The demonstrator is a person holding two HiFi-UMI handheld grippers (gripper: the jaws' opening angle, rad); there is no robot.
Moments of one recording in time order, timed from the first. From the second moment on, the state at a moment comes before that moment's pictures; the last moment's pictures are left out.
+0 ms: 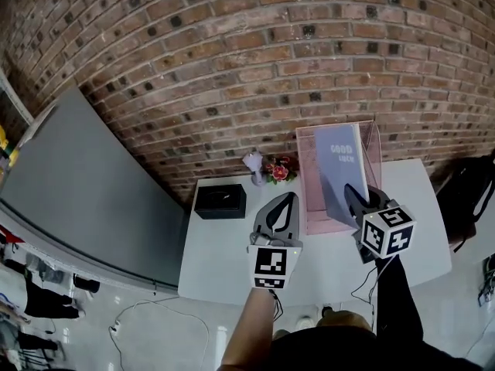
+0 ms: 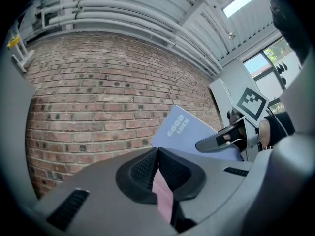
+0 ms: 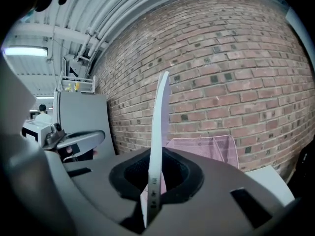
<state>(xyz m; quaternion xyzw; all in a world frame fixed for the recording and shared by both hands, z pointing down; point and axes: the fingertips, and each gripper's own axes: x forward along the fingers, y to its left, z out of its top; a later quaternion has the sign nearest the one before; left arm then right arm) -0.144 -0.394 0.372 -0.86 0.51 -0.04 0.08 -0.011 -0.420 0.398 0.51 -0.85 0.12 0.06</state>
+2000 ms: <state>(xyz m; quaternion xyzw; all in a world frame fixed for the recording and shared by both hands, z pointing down) -0.136 -0.498 0.419 -0.84 0.53 -0.08 0.04 0.009 -0.545 0.522 0.46 -0.78 0.35 0.25</state>
